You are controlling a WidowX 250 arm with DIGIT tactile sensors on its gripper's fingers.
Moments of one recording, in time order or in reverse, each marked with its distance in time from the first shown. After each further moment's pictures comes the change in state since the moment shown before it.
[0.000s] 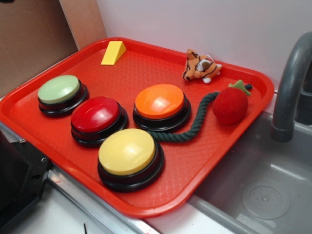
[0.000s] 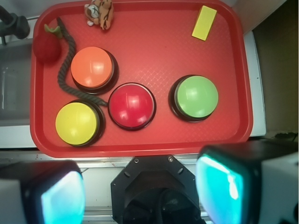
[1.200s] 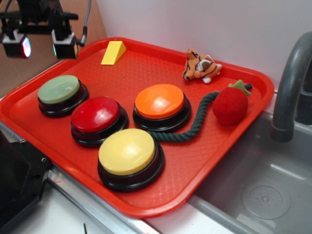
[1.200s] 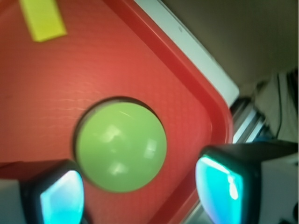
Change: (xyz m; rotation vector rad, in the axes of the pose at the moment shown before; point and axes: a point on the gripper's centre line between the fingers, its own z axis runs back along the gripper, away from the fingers) arm 0.043 0.113 -0.141 0.277 0.075 0.842
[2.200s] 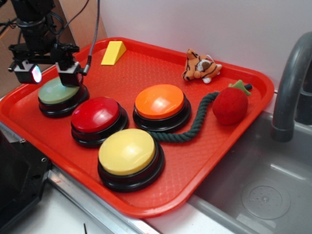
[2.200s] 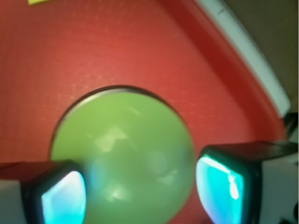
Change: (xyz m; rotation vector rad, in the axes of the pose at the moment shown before) arm 0.001 -0.013 -0.040 -0.066 -0.030 -0.215
